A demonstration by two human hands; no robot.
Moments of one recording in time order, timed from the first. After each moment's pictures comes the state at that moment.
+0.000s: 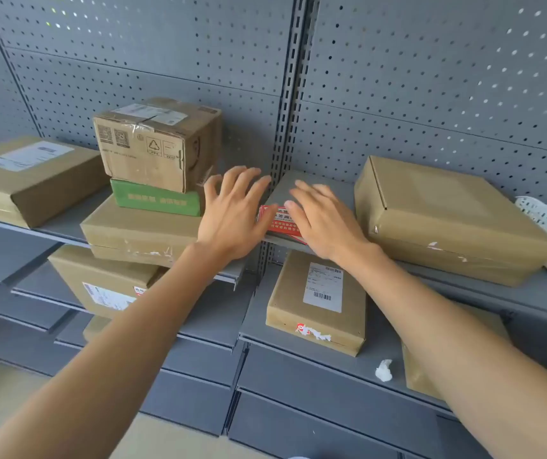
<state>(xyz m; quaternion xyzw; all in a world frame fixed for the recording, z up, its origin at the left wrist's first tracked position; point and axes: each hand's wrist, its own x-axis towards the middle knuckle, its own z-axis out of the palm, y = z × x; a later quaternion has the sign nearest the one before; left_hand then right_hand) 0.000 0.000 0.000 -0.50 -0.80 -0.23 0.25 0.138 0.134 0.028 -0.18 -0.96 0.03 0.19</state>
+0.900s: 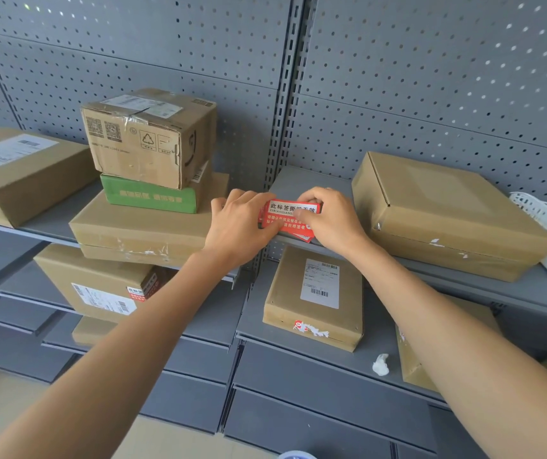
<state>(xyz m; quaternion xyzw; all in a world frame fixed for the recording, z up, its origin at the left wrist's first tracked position) 0.009 0.003 -0.010 -0.49 -0.80 -0.32 0.10 0.138 0.135 0.027 -0.29 -0.89 0.24 0.25</state>
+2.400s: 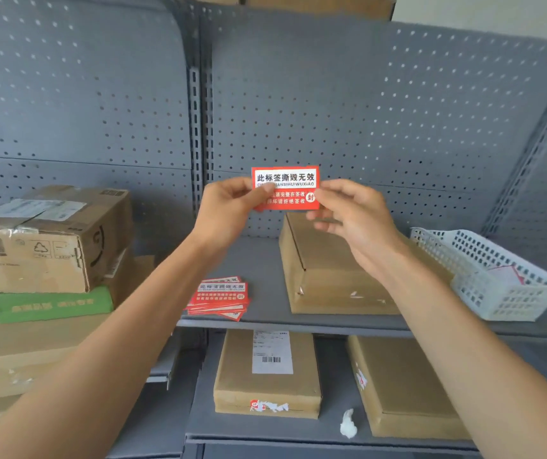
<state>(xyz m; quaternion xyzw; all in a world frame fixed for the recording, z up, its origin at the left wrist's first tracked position) 0.055 0.089 0.135 -0.48 -0.54 -0.66 -0.20 0.235 0.165 0.152 -0.29 -0.68 0.51 0.44</state>
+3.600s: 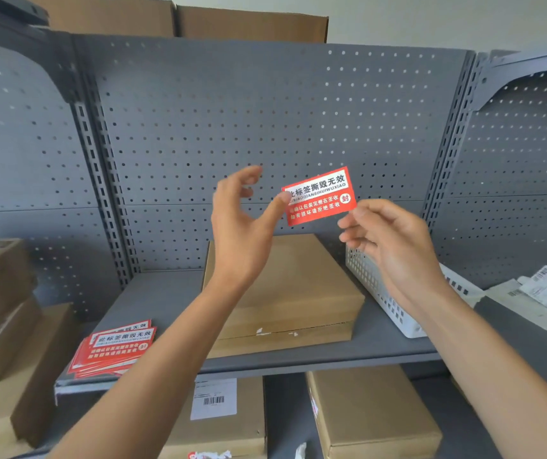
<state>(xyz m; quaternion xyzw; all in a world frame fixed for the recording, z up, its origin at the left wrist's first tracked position) 0.205 0.197 0.149 -0.49 -0.54 -0.68 0.01 0.398 0.245 0.154 -0.26 -0.63 0.47 0.55</state>
